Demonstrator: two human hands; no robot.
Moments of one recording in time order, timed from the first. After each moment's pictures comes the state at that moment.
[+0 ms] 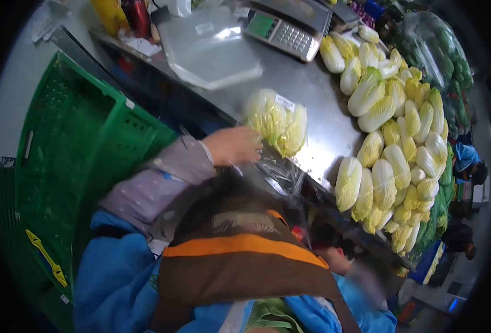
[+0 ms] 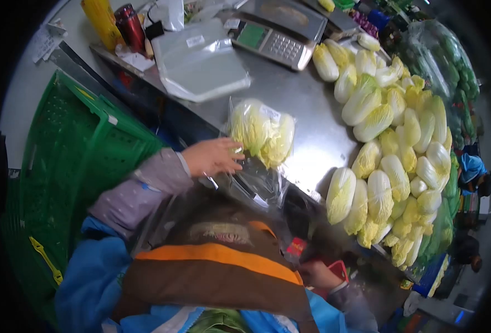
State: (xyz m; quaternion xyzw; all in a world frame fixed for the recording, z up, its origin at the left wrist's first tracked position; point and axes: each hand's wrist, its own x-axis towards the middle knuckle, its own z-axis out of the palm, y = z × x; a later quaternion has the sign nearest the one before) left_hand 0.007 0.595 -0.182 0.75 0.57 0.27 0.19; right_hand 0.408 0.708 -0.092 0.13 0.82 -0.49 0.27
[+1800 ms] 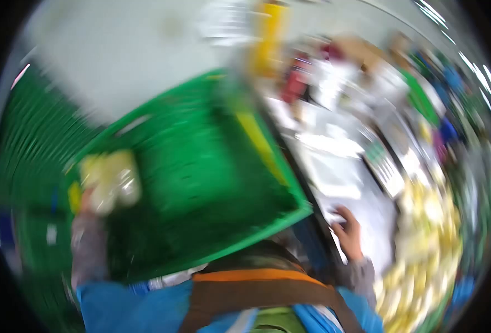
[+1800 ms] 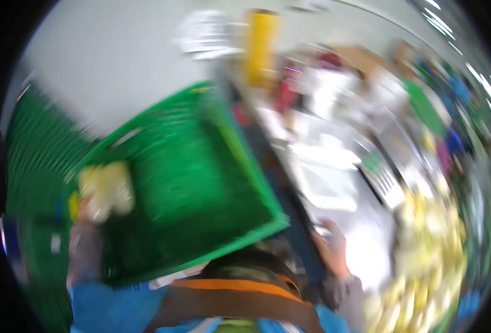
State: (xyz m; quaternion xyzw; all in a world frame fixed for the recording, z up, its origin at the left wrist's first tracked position) left_hand -0.051 -0.075 -0.152 -0.27 0.50 0.82 0.01; right_hand 0.025 0.667 -0.078 0.14 0.82 -0.55 0.01
